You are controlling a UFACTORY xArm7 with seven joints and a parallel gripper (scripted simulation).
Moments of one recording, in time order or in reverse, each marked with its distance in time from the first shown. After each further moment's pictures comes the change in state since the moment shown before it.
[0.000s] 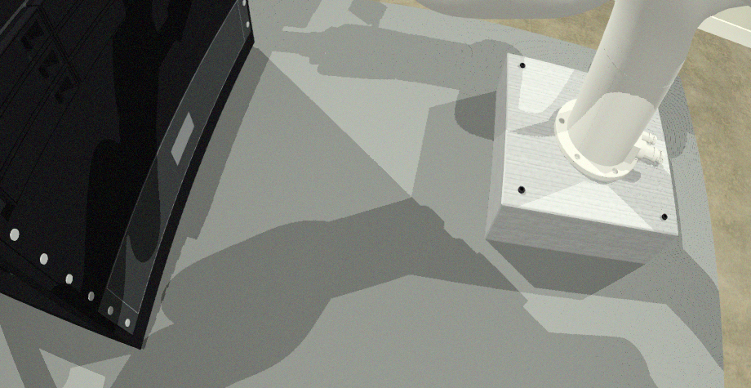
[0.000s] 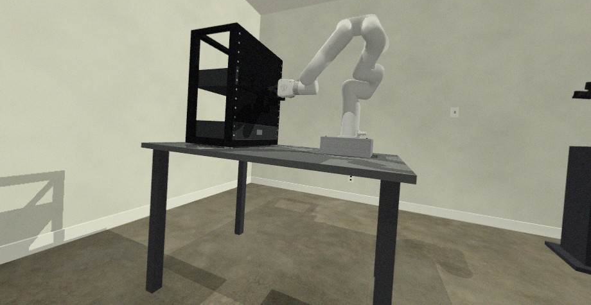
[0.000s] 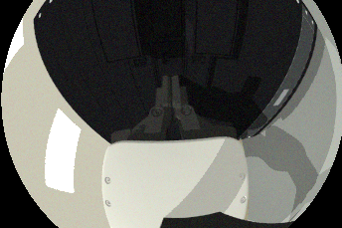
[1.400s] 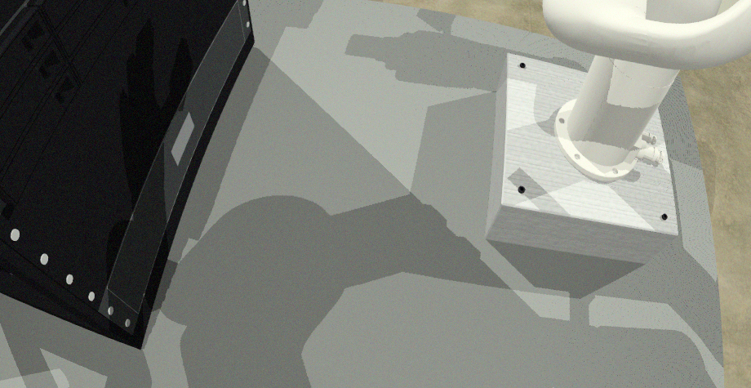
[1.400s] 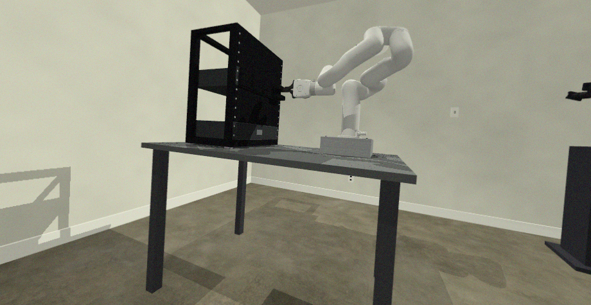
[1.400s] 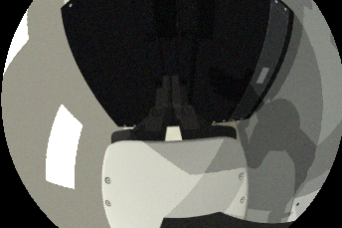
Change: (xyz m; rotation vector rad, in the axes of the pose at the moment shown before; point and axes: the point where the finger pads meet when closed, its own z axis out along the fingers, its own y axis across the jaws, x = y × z) arm 0.010 0.002 -0.095 0.000 0.001 0.002
